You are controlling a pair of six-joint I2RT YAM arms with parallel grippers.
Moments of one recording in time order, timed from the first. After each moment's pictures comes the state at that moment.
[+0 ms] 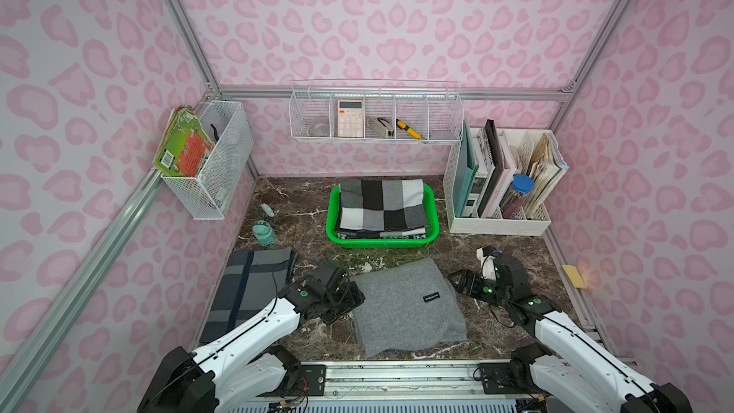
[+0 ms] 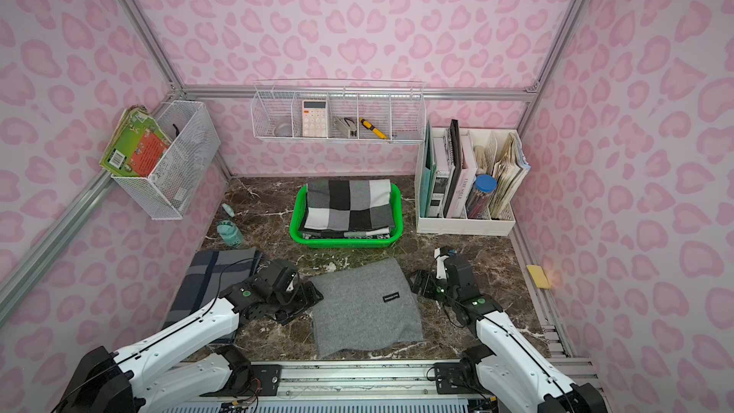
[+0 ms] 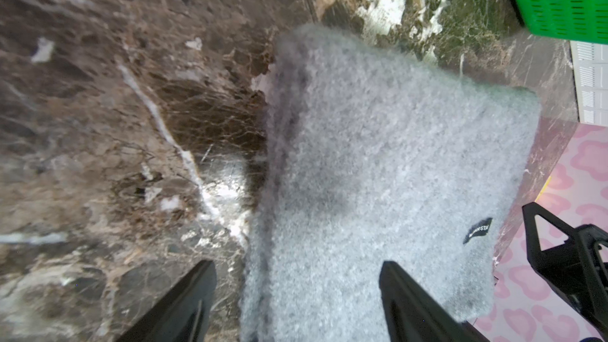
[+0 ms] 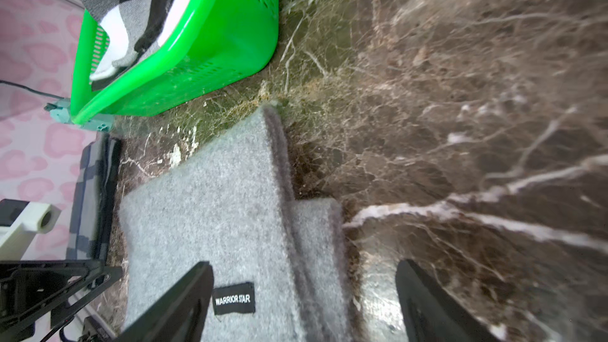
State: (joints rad) left arm -0.60 1.05 0.54 -0.55 0.18 -1.08; right arm 0.35 0.89 0.33 -0.18 -0.31 0.60
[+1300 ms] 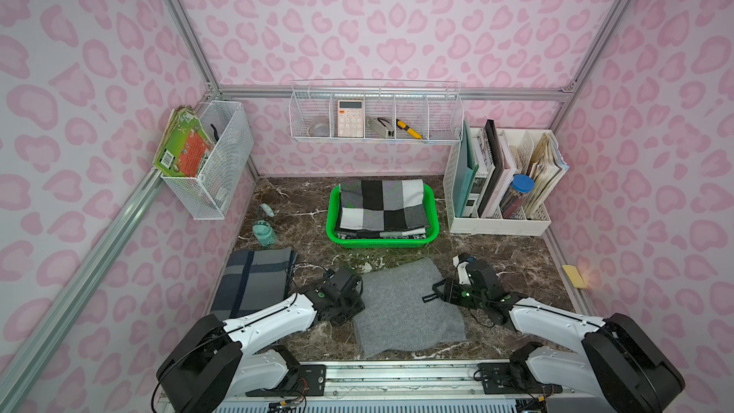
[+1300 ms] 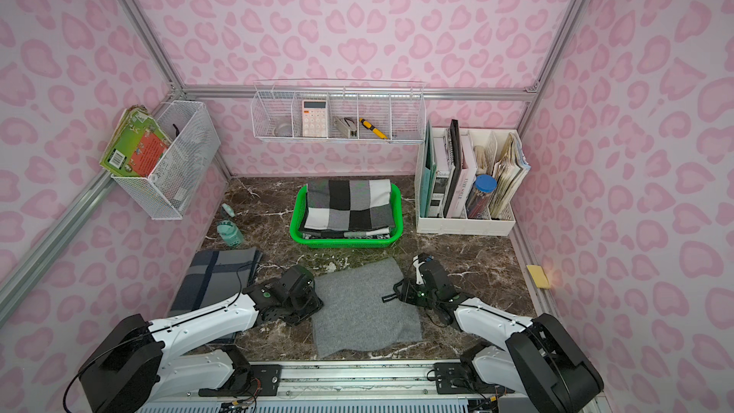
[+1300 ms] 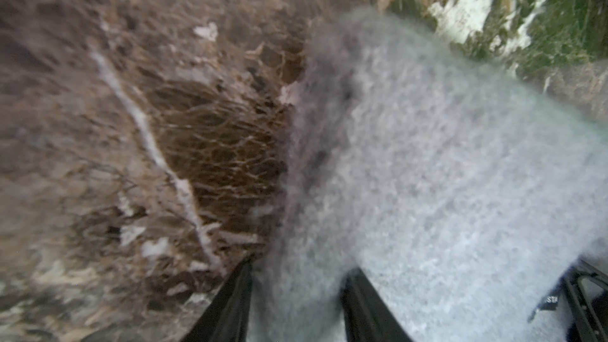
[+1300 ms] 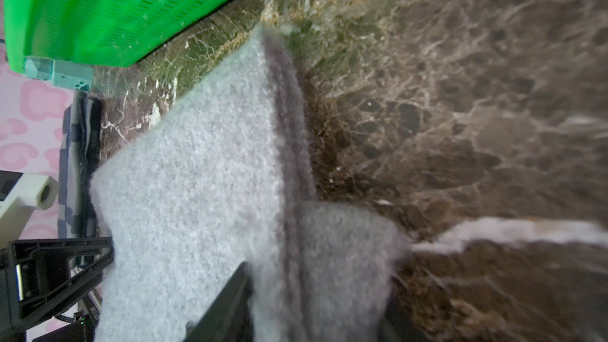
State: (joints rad) left arm -0.71 1.24 0.50 -0.39 0.07 -1.22; right arm 0.56 1.21 0.30 0.12 -0.25 0.73
